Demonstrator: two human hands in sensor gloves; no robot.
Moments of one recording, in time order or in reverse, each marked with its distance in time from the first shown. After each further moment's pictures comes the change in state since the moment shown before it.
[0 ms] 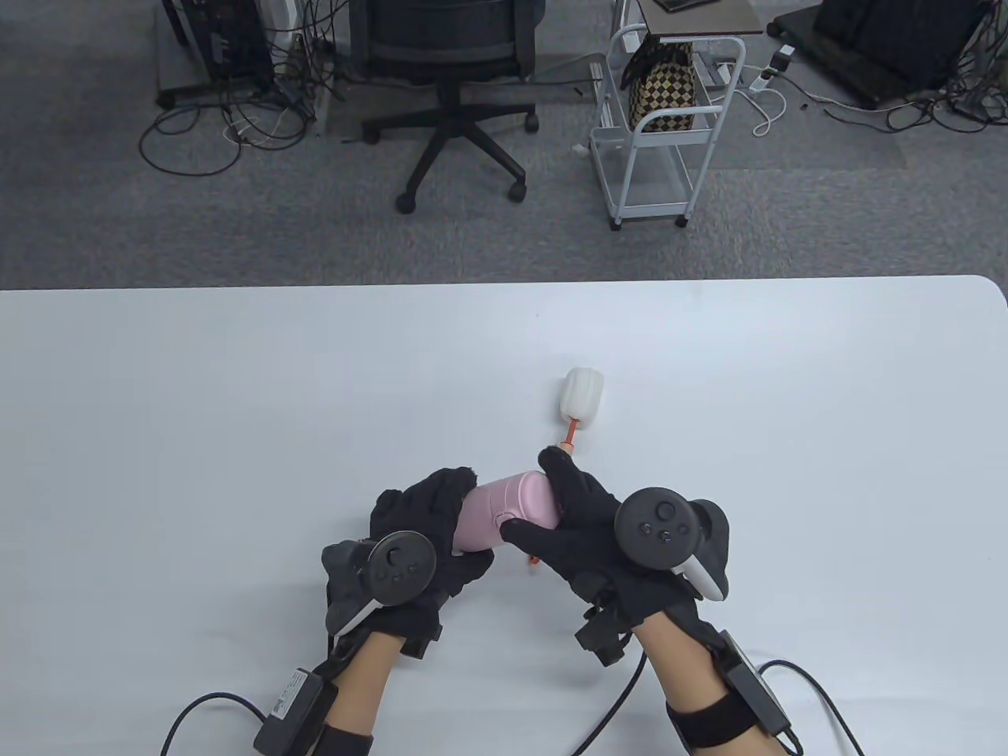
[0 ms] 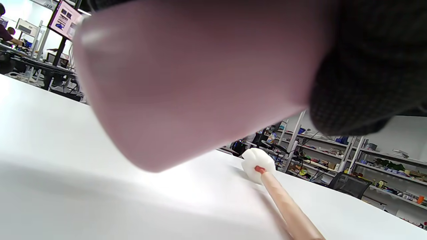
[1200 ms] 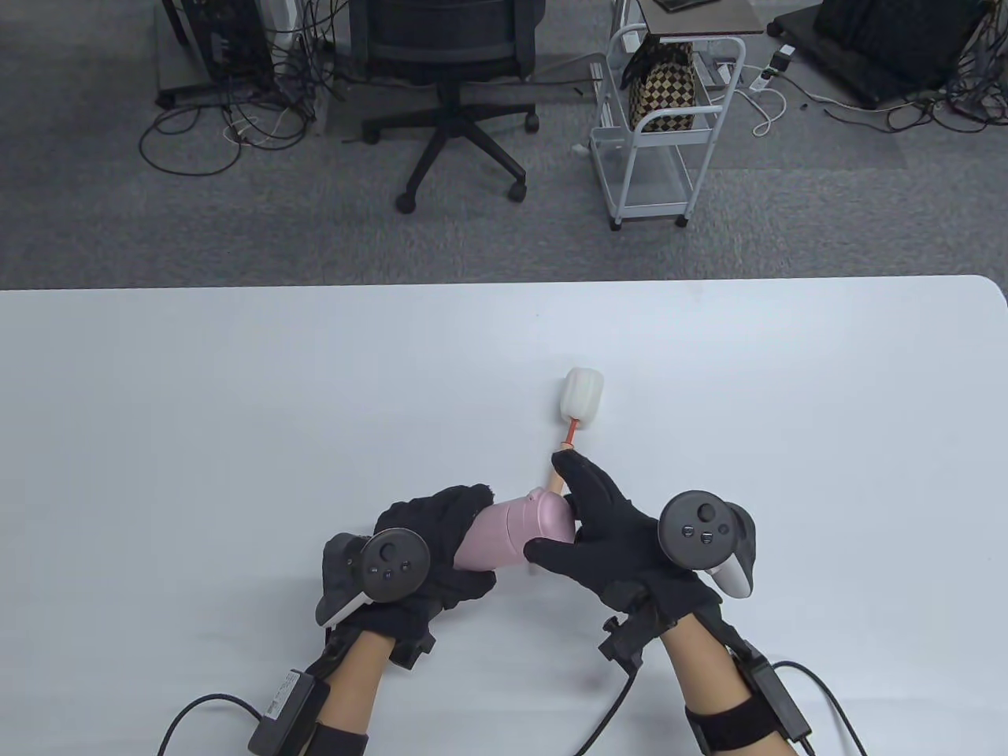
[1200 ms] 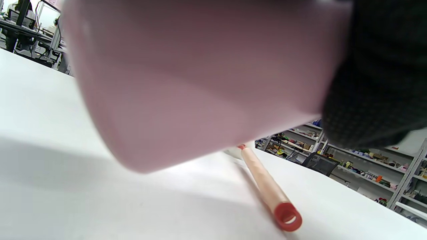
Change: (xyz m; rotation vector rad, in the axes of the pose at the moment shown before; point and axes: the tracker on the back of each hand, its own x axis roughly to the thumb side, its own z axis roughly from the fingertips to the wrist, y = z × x) left_hand -0.006 -0.004 -0.001 -0.123 -0.066 0.061; right_hand -0.024 -0.005 0.009 0.028 -0.041 -0.133
